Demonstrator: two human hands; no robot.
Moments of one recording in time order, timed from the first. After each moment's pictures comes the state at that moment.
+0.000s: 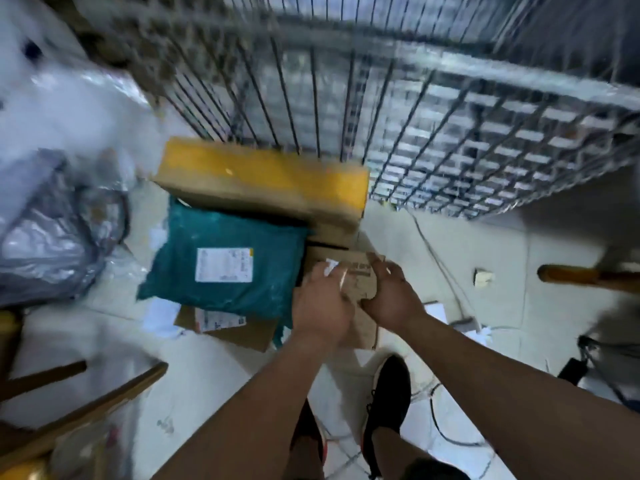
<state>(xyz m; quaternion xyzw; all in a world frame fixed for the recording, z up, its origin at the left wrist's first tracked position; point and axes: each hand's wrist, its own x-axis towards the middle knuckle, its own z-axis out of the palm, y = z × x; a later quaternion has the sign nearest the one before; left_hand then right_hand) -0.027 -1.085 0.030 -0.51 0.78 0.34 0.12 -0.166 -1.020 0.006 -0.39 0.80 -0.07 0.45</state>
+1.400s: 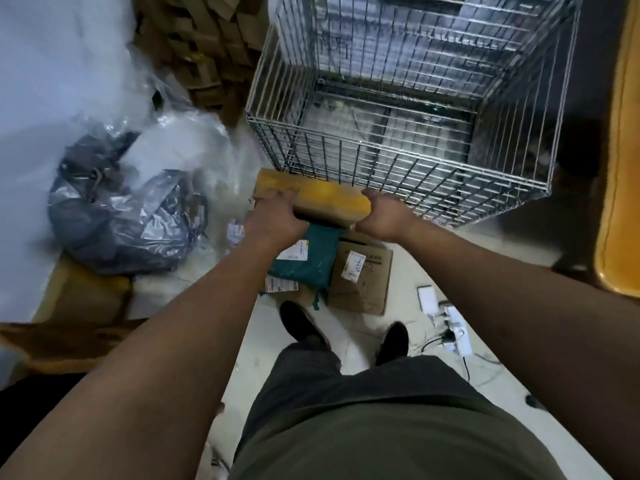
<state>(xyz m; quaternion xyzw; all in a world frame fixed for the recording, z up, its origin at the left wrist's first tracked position) 0.070 -1.217 0.398 -0.56 0.77 0.26 0.15 -0.138 -1.132 0.375 -0.46 0.78 -0.03 0.43</state>
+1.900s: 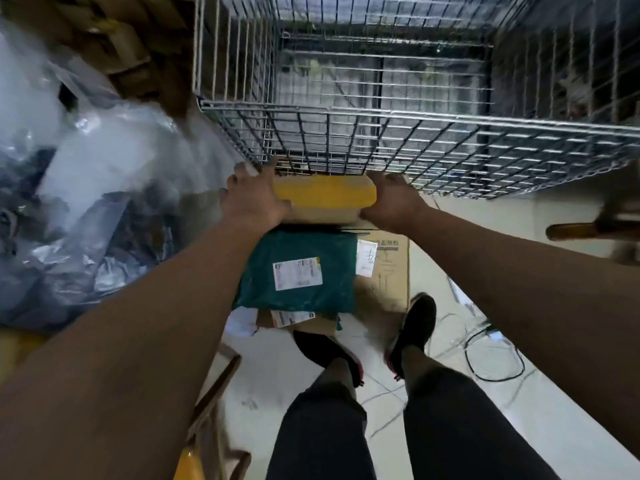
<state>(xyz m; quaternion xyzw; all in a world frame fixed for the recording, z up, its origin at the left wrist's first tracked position) 0.065 -1.397 0.196 -0.50 0.82 0.19 0.22 -0.135 -1.244 0.174 -0.39 0.83 -0.02 0.40</state>
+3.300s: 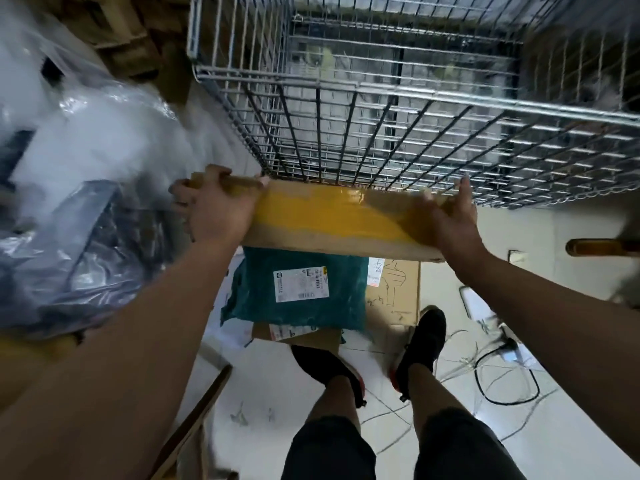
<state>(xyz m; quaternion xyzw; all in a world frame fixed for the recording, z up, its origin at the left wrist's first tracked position) 0.123 -1.422 0.113 -0.70 0.65 0.29 -0.02 -0.149 -1.180 0.089 -0.11 0.83 -0.39 0.37</state>
